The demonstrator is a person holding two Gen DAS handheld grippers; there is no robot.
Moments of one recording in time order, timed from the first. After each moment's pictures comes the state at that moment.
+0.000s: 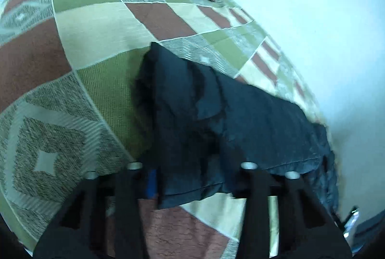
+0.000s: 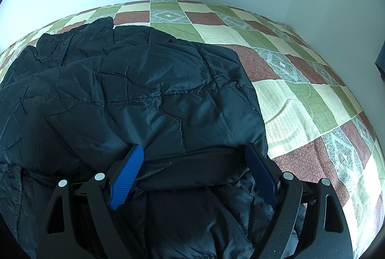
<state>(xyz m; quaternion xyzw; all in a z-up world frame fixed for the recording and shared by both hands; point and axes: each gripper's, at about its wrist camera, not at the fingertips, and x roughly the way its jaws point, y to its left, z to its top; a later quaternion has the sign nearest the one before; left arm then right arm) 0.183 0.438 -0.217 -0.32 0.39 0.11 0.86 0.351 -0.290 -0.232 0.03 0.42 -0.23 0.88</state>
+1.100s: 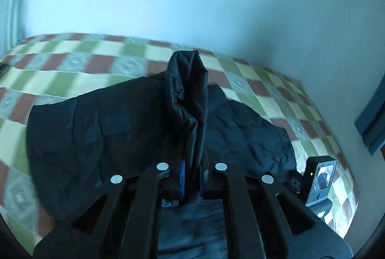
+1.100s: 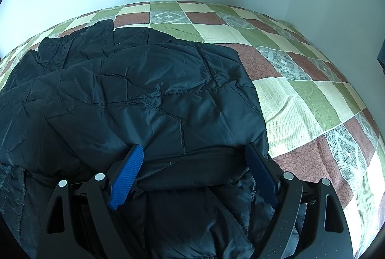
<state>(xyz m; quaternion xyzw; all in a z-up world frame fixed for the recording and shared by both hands) 0.326 -0.011 -0.088 -0.07 0.38 -0.20 0.90 0.351 -0.291 -0.233 0.05 0.41 -0.23 0.88</state>
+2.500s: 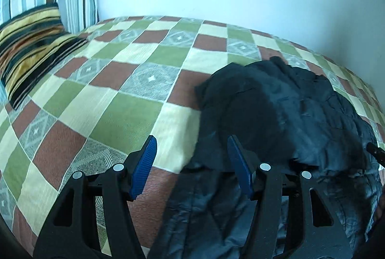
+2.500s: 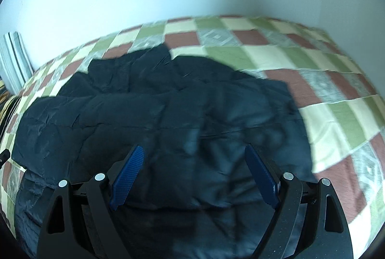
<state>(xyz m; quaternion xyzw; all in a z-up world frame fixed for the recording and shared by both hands) 0.317 0.143 -0.145 -0.04 0.39 0.03 0.92 0.380 -0.248 -0.187 0.10 0.41 -0.11 0.90</state>
